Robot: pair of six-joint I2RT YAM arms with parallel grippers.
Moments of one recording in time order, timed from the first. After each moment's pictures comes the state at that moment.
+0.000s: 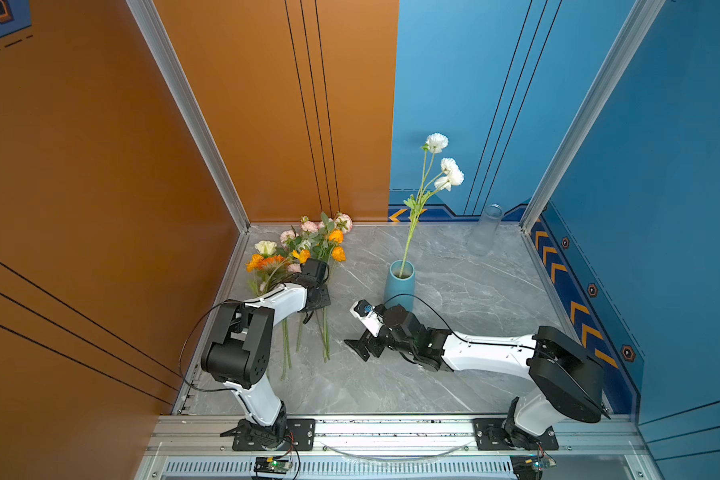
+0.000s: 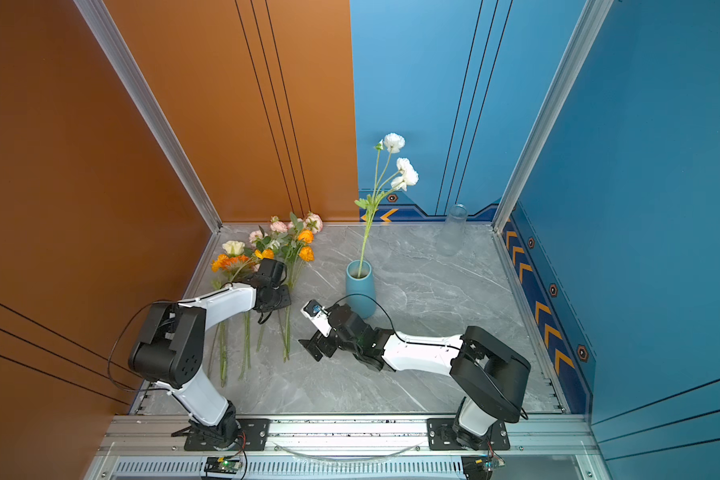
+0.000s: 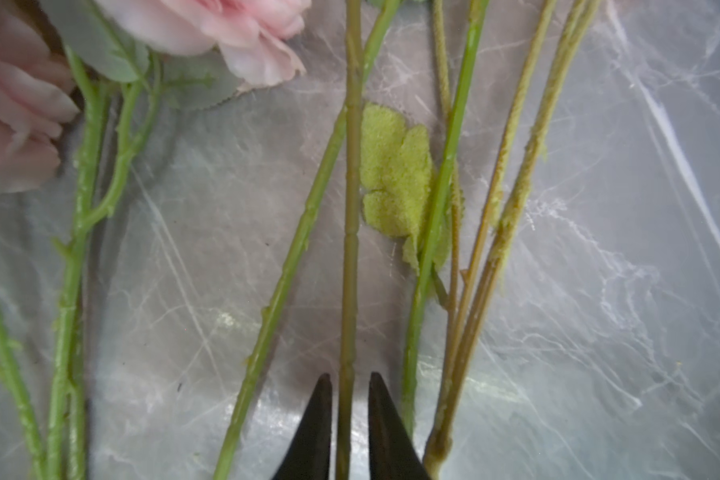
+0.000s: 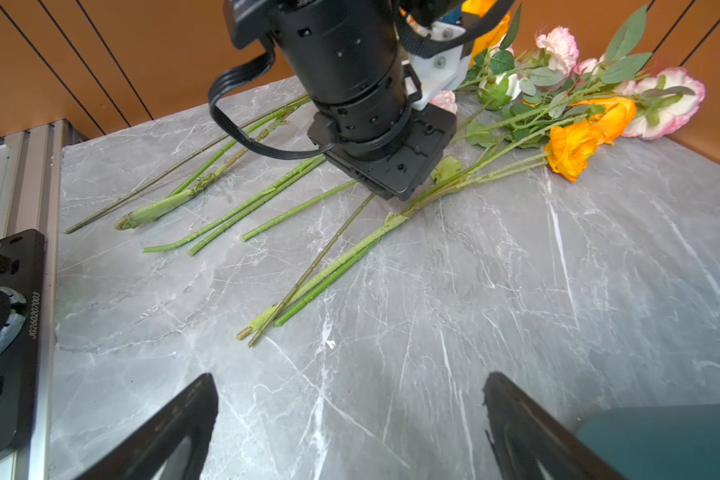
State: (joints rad) left arm -0.24 1.71 0.98 -0.38 -0.18 -0.49; right arm 1.04 1.61 0.85 0.29 0.00 0.02
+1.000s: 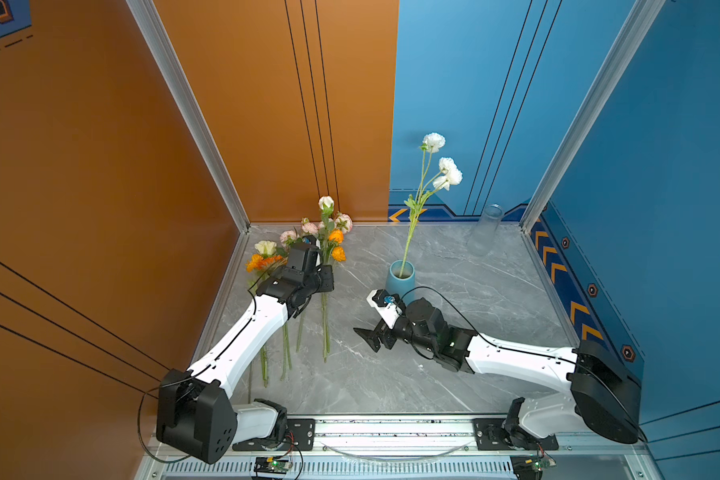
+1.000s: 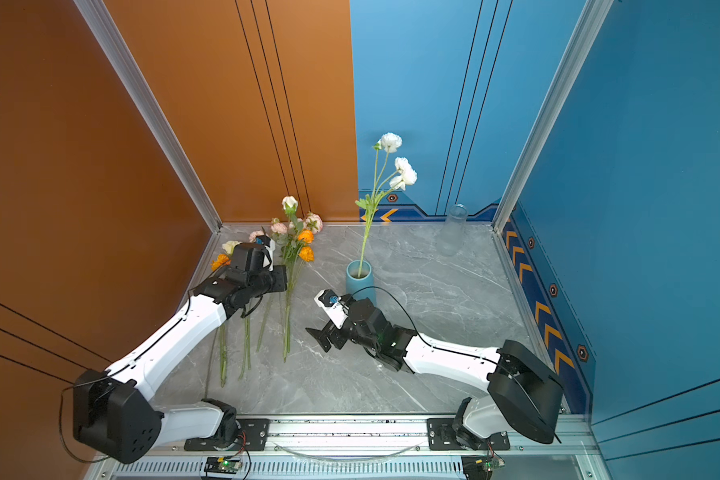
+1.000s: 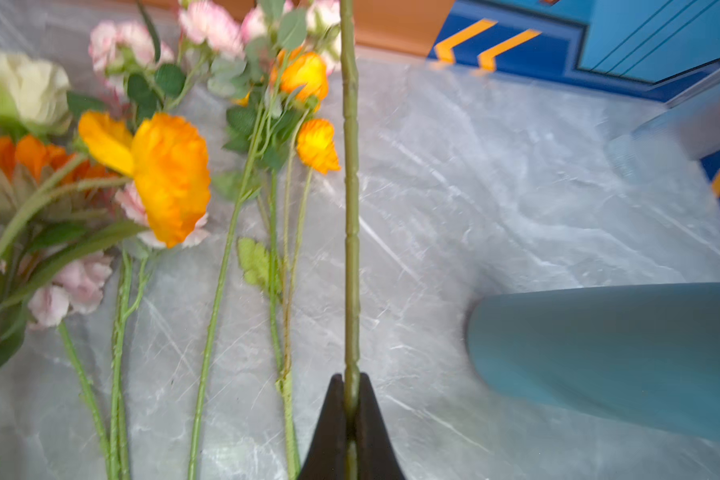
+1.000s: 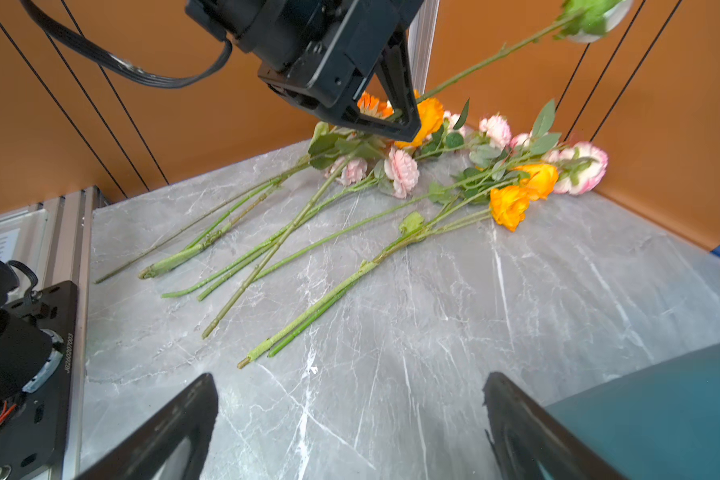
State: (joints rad) left arm -0.34 1.28 1.09 -0.48 -0.04 -0.35; right arm 0.99 1.38 0.78 0.30 -0.02 0.00
